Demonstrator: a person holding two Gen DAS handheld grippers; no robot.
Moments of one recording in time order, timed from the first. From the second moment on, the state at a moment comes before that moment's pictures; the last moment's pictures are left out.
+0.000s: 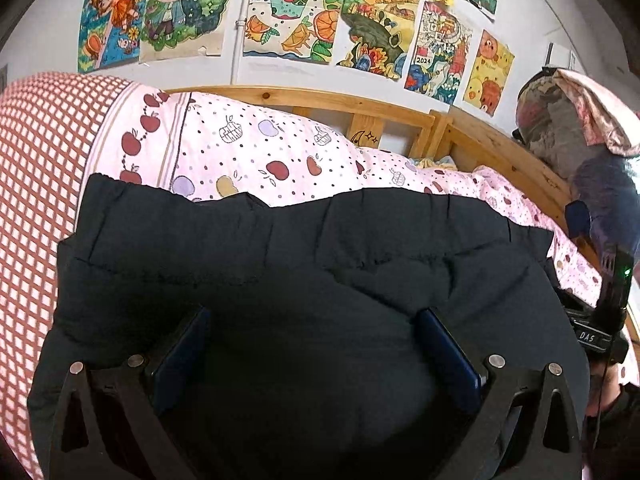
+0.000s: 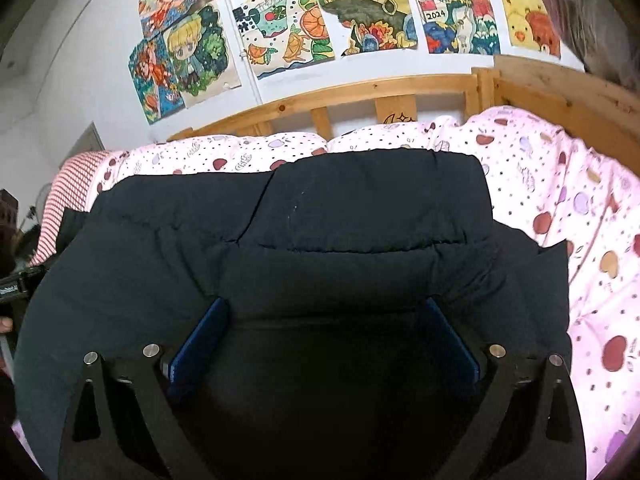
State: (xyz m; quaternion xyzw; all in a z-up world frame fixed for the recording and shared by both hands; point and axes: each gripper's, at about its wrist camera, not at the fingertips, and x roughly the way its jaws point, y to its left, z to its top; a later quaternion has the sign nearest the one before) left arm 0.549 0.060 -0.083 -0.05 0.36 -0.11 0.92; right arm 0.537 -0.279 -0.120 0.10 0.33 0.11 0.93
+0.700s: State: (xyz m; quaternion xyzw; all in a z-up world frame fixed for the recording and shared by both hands) left arm 0.539 0.061 -0.091 -0.05 0.34 -0.12 0.93; right arm 0.528 -0.282 -0.127 0.12 0.29 0.12 0.94
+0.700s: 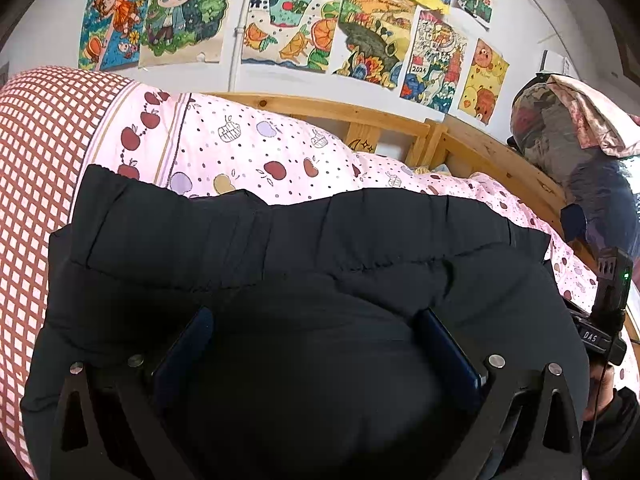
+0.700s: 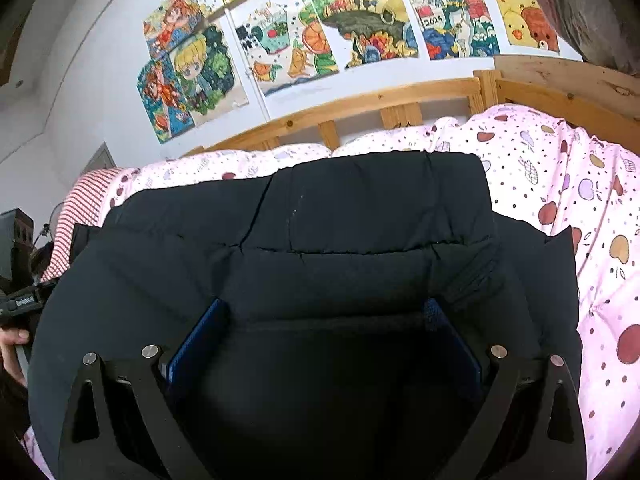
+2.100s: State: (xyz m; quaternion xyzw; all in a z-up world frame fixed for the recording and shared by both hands) left arm 0.484 0.200 -0.107 -0.13 0.42 -0.21 0.87; right arm 0.450 -0.376 -0.093 0.09 0.37 0.09 0.92
